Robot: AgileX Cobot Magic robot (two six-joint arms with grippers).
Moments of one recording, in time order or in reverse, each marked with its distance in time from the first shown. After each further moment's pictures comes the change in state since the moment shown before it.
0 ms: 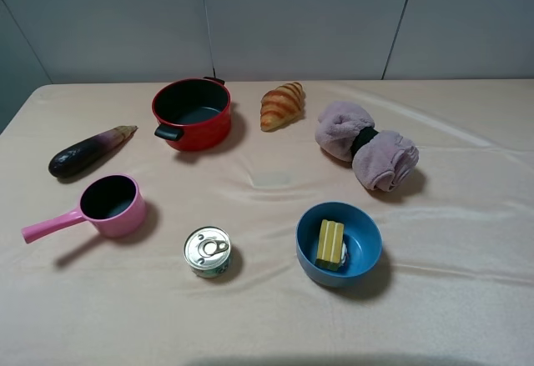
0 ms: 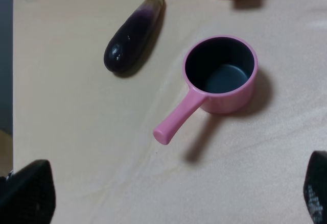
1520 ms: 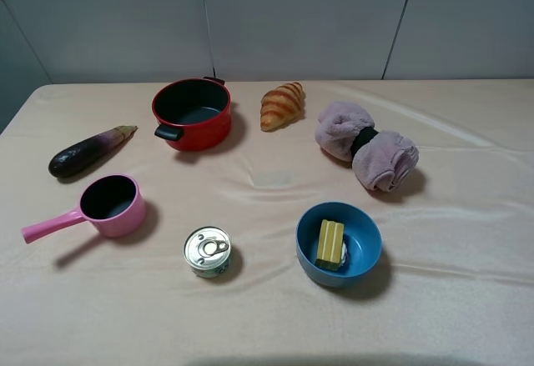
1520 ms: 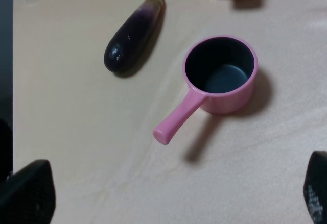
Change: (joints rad) left arm 0.000 0.000 0.000 0.000 0.000 0.000; right arm 0.000 0.000 -0.007 0.079 -0.012 -0.022
